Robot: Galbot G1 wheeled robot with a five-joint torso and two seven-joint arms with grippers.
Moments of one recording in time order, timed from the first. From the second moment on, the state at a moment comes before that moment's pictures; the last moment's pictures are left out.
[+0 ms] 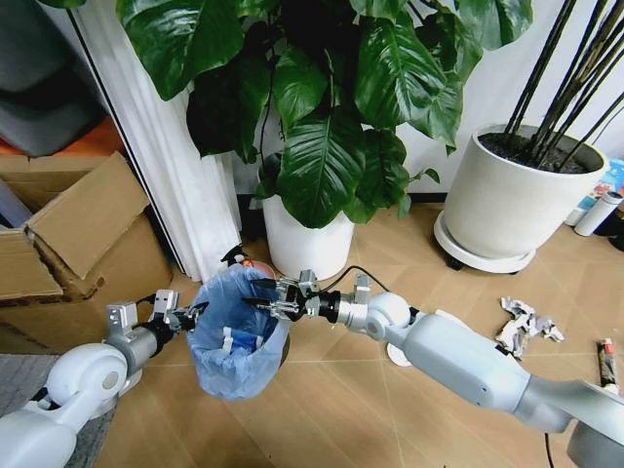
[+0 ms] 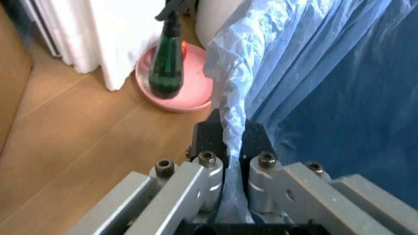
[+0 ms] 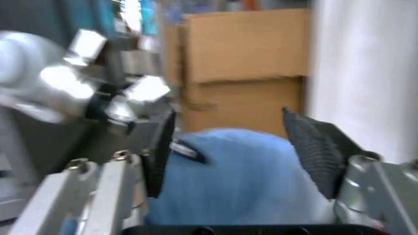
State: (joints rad) left arm 1.28 -0.71 -0.45 -1.91 -1.06 0.47 -0.09; right arm -0.48 1.01 -0.49 1.45 0.92 0.25 -0.68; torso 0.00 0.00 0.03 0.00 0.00
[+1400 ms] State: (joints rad) left arm 1.39 -0.72 -0.57 -1.97 -1.07 0.49 -0.14; right arm -0.98 0.99 -0.15 1.29 0.71 -0.23 0.24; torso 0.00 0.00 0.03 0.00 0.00
